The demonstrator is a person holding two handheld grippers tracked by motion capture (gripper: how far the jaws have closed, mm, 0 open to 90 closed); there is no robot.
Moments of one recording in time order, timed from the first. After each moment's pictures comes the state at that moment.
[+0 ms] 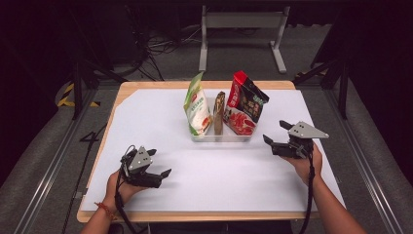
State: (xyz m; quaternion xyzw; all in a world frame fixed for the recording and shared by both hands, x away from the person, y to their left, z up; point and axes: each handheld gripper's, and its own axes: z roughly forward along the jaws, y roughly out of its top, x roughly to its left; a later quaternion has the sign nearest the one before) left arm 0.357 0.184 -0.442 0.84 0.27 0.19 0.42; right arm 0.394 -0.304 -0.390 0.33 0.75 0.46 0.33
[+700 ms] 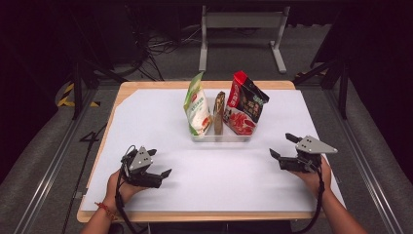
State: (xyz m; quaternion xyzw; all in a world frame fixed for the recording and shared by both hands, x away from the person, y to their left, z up) left arm 0.357 0.184 -0.442 0.84 0.27 0.19 0.42; right arm 0.362 -0.326 -0.410 0.32 0.77 0.45 0.31
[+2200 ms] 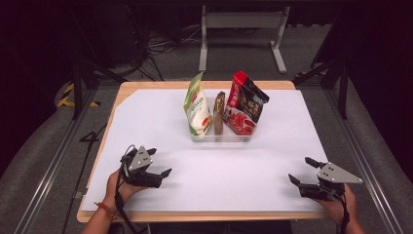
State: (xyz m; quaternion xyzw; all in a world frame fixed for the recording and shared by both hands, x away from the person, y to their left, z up) left arm 0.355 0.183 -0.438 0.84 0.26 0.20 0.43; right arm 0.295 -0.373 -0.436 0.34 0.78 0.43 0.31
